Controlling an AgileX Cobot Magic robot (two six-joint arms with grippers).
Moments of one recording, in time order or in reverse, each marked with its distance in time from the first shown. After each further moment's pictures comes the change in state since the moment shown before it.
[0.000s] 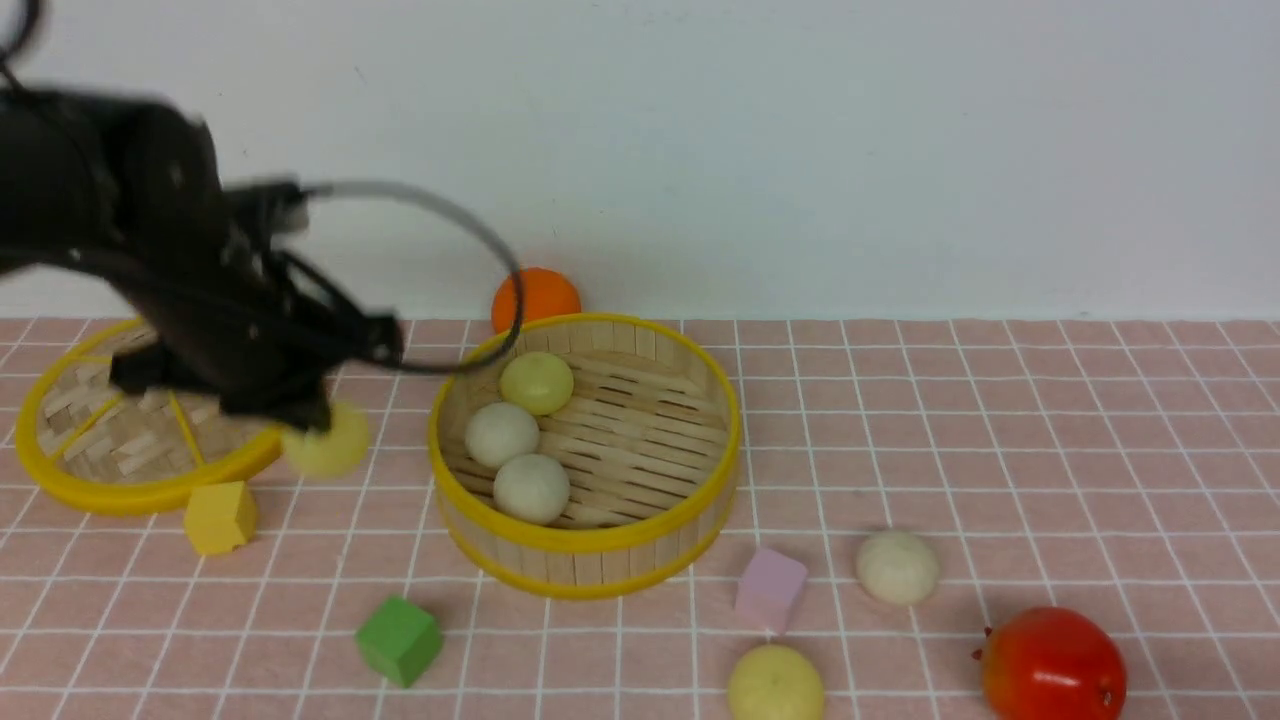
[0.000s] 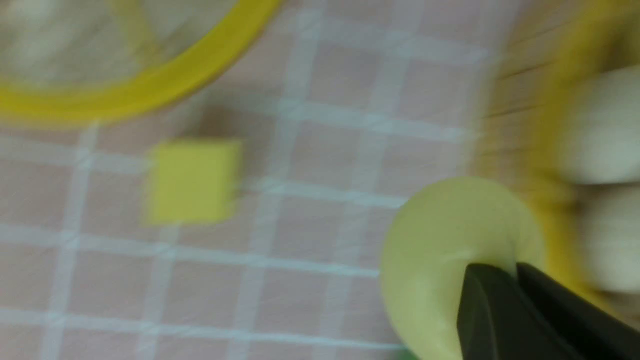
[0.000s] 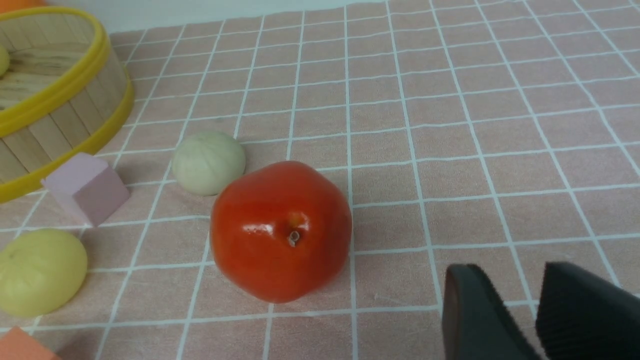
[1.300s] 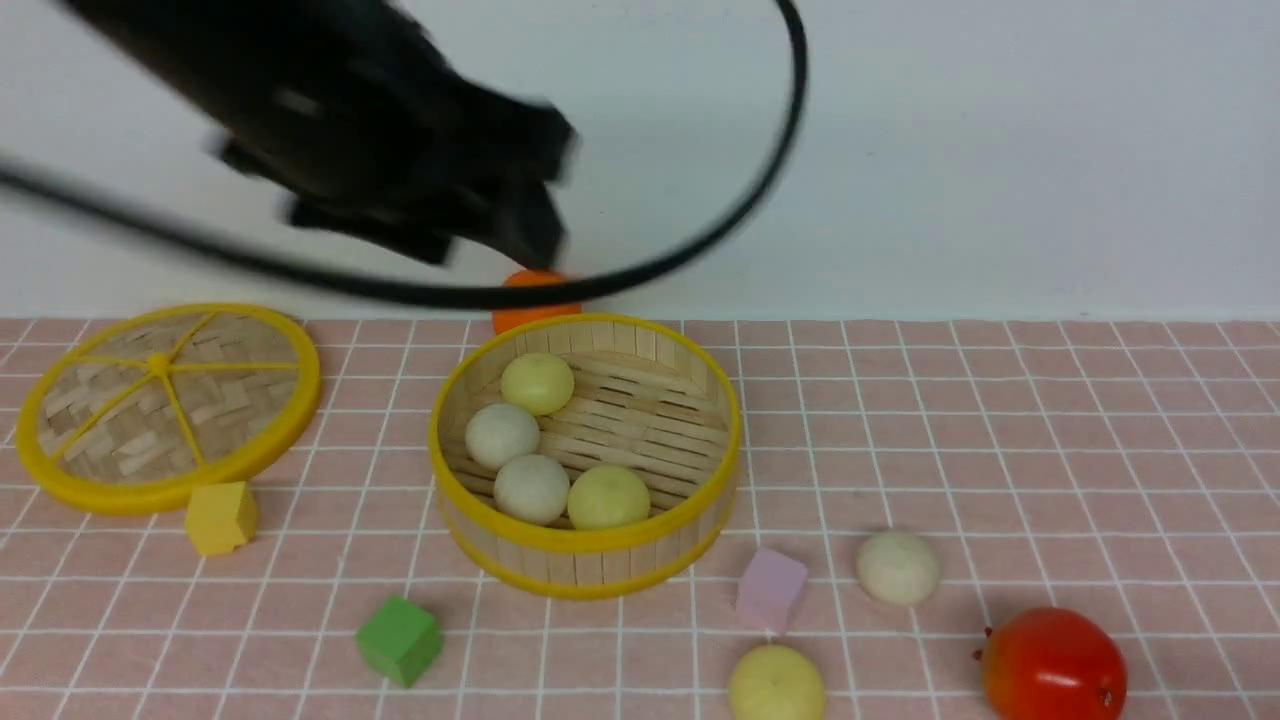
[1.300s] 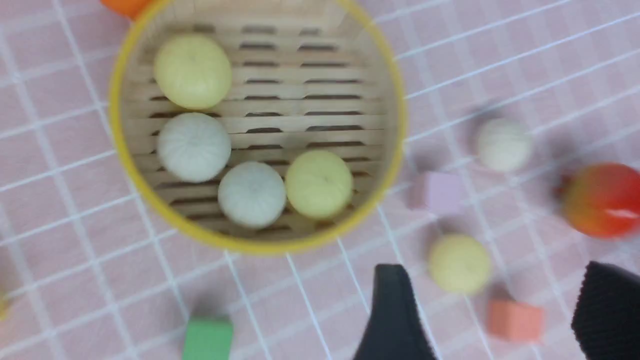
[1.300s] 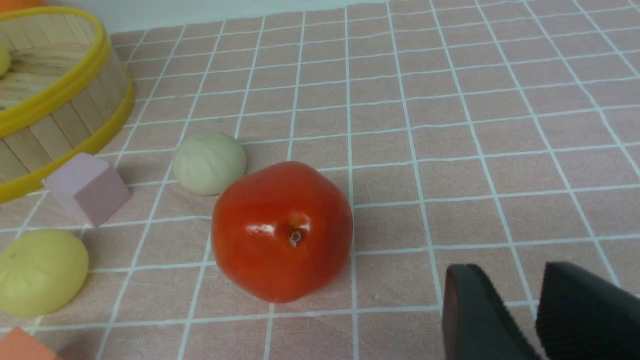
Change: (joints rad) right arm 0.000 0.000 0.000 0.000 0.000 0.000; left arm -0.229 -0.242 -0.282 -0.126 0.327 0.216
